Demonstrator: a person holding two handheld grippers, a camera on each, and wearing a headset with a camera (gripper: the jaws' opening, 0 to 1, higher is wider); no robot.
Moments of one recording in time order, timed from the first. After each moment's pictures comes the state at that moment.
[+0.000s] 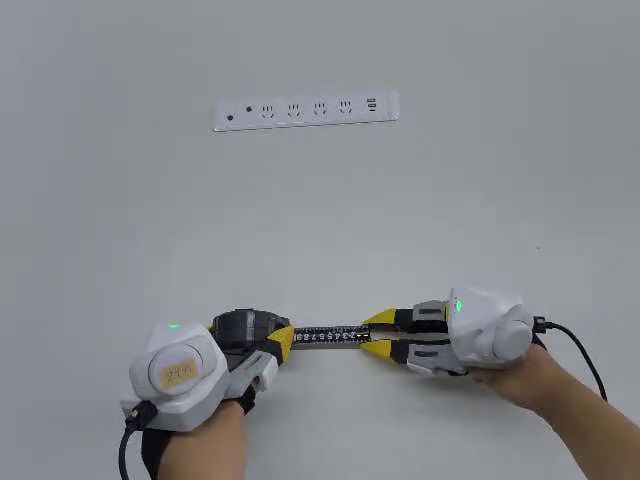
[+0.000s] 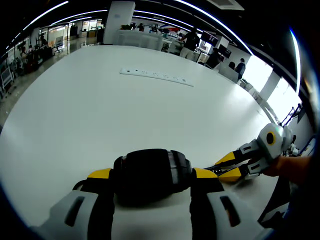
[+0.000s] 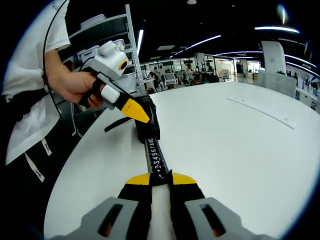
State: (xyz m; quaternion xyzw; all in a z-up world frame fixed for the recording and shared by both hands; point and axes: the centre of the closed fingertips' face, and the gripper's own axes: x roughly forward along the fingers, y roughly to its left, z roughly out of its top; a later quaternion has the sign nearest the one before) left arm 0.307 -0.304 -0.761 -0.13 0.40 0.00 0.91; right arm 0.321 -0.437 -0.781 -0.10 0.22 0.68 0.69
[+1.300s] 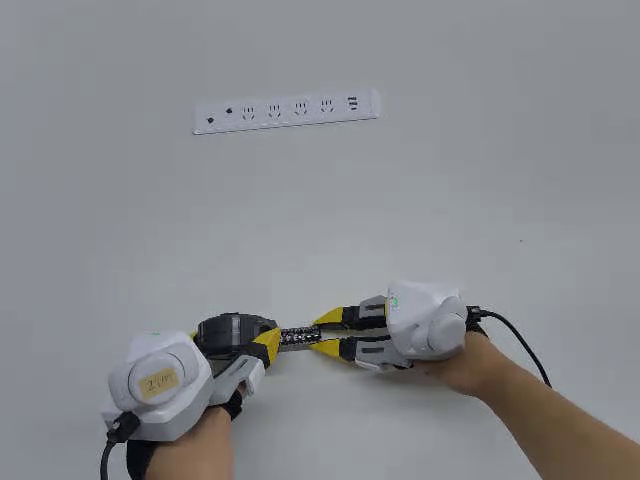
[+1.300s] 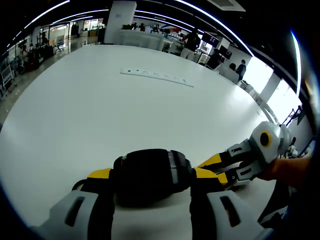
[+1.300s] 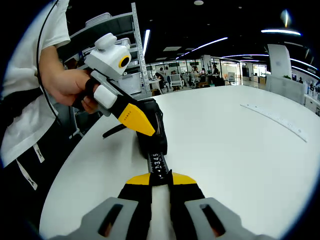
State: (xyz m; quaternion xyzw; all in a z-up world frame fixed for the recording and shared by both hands) left arm 0.307 -0.304 -0.760 -0.13 0.40 0.00 0.91; right arm 0.312 -0.393 -0.784 -0.10 0.21 0.70 0.68
